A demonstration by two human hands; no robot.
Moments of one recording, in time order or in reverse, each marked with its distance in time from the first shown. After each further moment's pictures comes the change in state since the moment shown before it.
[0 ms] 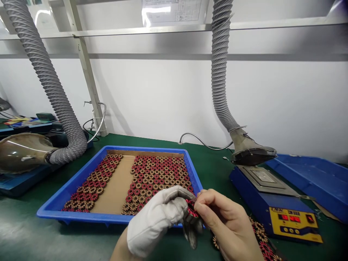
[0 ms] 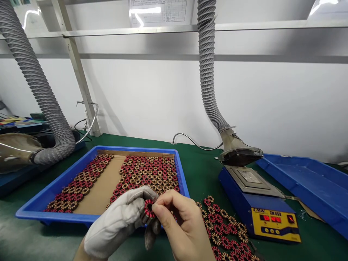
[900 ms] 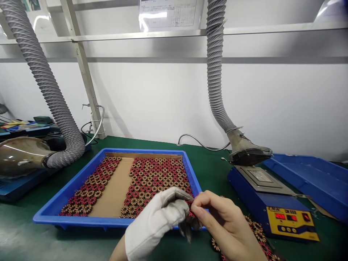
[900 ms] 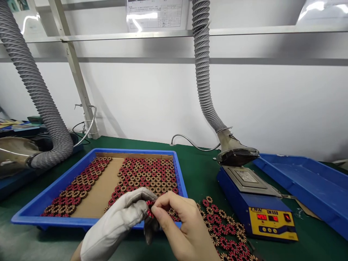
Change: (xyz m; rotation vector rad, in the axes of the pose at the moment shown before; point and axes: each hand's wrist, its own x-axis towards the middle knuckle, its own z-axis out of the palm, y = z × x) left_hand -0.002 0.003 -0.003 0.247 0.040 0.093; right_hand 0.001 -0.004 -0.012 -0.185 -0.100 -0.107
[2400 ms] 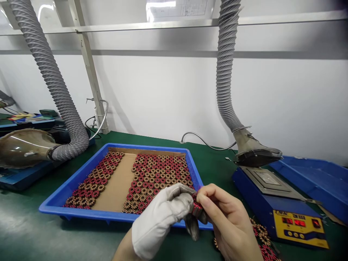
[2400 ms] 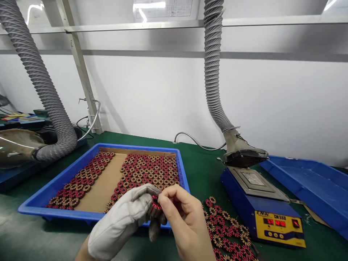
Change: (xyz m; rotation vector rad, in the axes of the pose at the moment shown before) left_hand 0.009 -0.005 0.005 -0.146 0.009 -0.014; right_hand 0.006 0.012 0.020 0.429 0.135 0.158
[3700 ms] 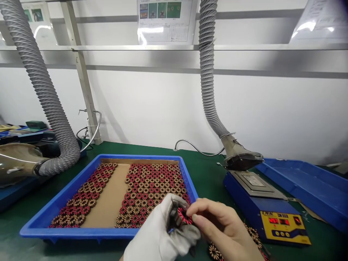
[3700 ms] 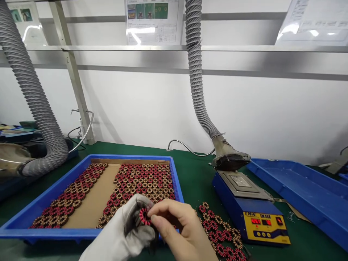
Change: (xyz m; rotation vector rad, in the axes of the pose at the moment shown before) left_hand -0.007 0.002 0.014 0.142 0.082 -0.027; right_hand -0.010 -0.016 -0.017 -0.223 -0.003 0.023
